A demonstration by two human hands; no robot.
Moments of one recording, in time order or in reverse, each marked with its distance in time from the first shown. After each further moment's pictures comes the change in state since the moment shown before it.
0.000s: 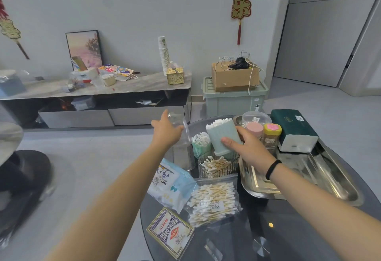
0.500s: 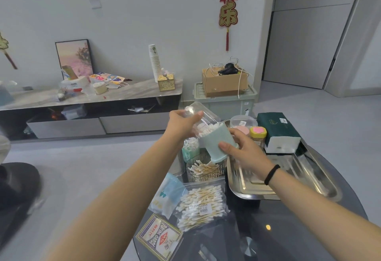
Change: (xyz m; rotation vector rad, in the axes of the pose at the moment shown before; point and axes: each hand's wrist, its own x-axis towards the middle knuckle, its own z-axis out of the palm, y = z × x) left_hand -0.026 0.071 0.023 -0.659 -0.182 -0.071; right_hand -0.020 -0.007 -0.024 0.129 -0.031 -0.051
